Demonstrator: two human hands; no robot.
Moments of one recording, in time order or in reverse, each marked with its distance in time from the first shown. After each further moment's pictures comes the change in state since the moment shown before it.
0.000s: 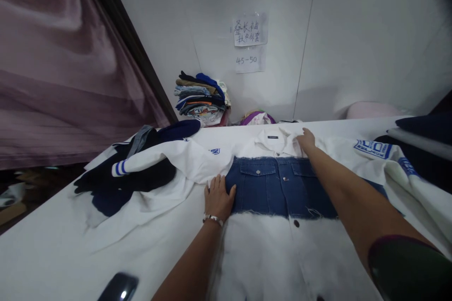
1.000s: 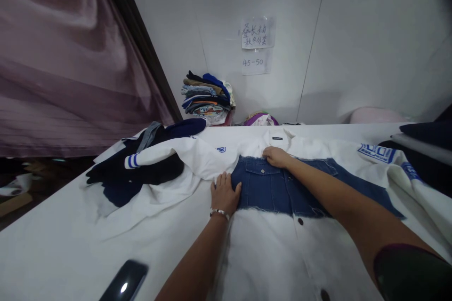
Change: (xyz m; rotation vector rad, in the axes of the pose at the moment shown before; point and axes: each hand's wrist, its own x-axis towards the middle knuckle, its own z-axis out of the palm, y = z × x) left_hand -0.001 0.001 0.000 -0.054 0.000 -0.007; right_hand -0.100 -0.028 0.068 -0.959 -0.827 -1.014
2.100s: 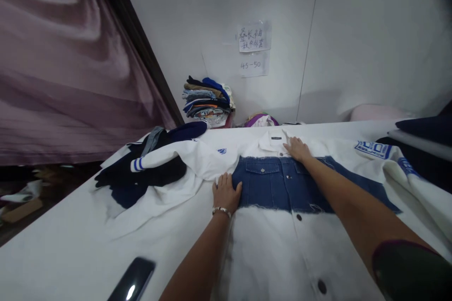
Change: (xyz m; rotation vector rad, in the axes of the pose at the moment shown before) left_hand -0.001 0.002 -0.005 0.013 -0.042 -0.018; right_hand -0.045 0.071 0.013 0.122 0.046 0.728
